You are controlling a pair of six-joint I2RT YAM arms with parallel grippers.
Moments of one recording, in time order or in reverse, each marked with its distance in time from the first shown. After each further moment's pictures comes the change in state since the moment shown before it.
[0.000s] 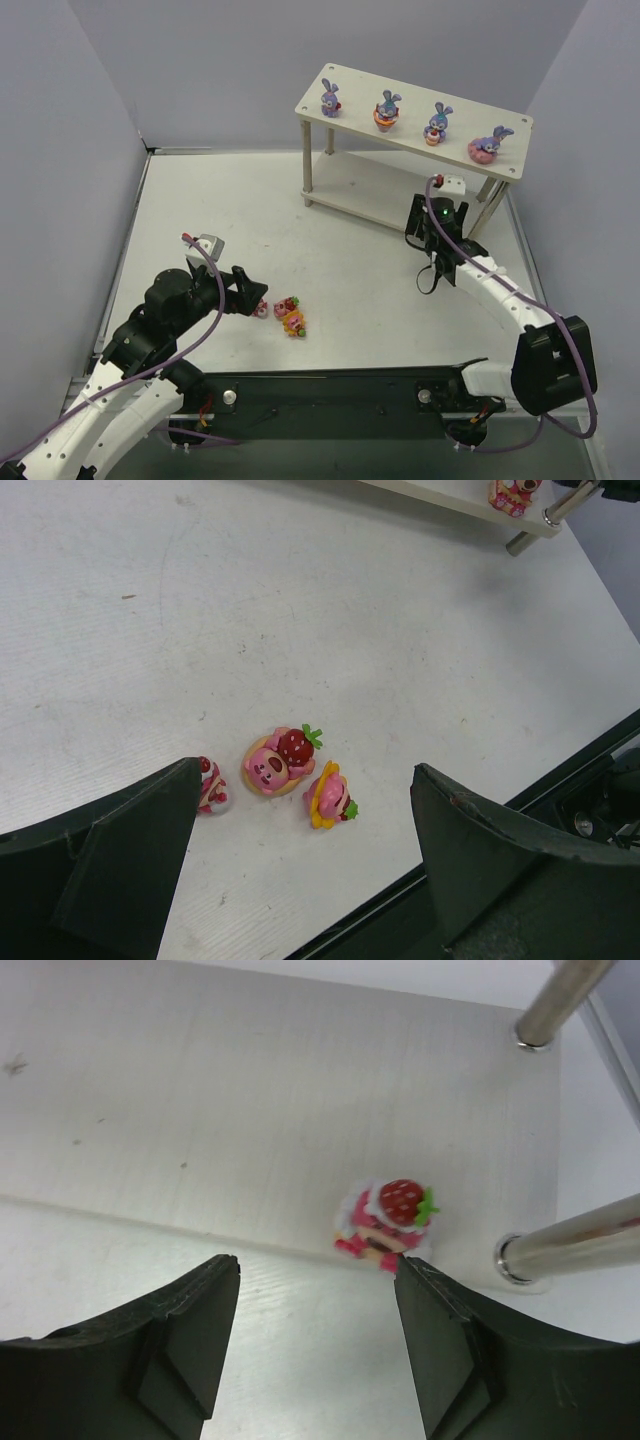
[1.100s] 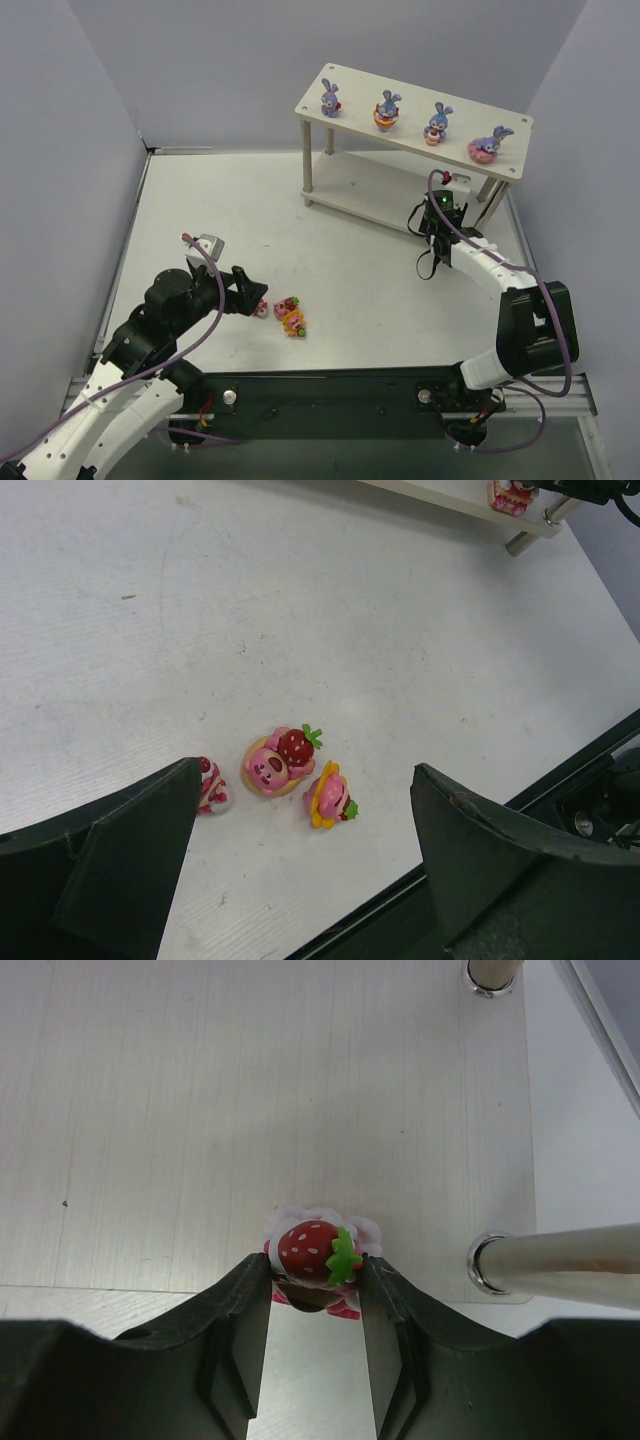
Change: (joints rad) left arm 0.000 0.000 0.000 0.000 0.000 0.001; right arm -0.073 0.174 0.066 -0.029 0.041 0.057
